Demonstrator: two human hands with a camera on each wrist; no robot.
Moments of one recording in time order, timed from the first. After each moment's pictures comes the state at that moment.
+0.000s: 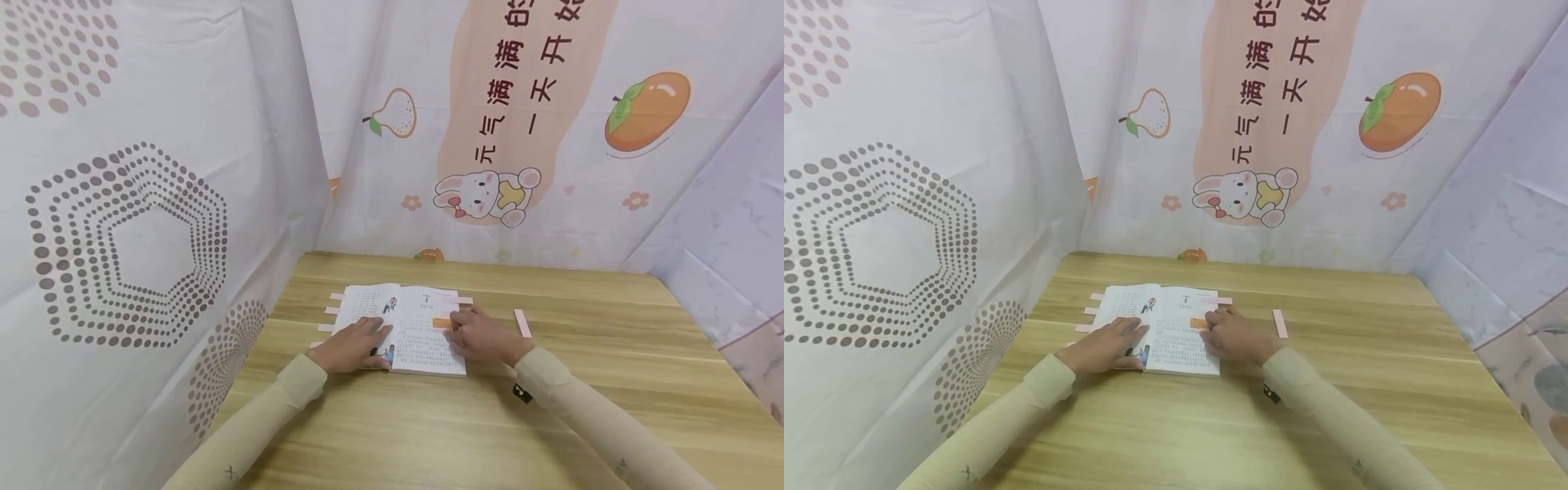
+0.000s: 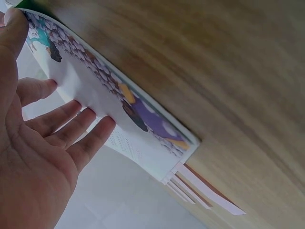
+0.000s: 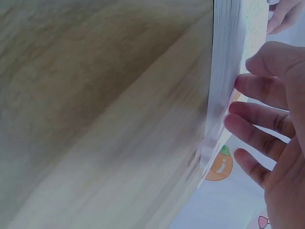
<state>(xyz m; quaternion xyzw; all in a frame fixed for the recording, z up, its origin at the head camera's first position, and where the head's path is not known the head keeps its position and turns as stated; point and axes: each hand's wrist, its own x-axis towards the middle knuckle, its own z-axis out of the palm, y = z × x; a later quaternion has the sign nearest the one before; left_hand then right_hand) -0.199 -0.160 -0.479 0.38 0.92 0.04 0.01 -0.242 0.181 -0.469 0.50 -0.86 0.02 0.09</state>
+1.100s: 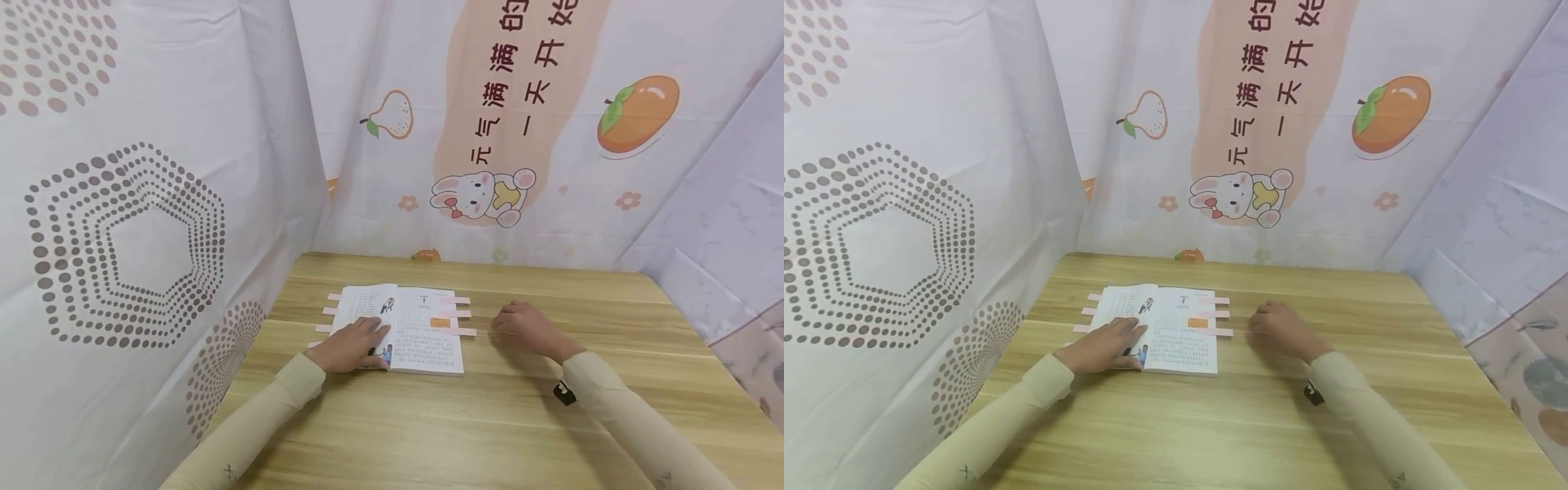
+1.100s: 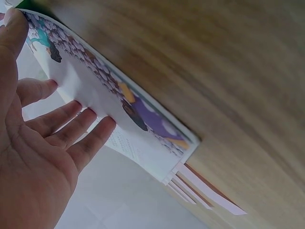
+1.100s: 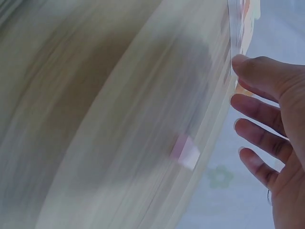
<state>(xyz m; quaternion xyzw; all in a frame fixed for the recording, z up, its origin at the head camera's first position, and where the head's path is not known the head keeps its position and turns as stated) -0.198 -0.158 -0.478 0.38 0.92 0.05 0.02 -0.248 0.275 -0.465 0.47 -0.86 0.10 0.16</state>
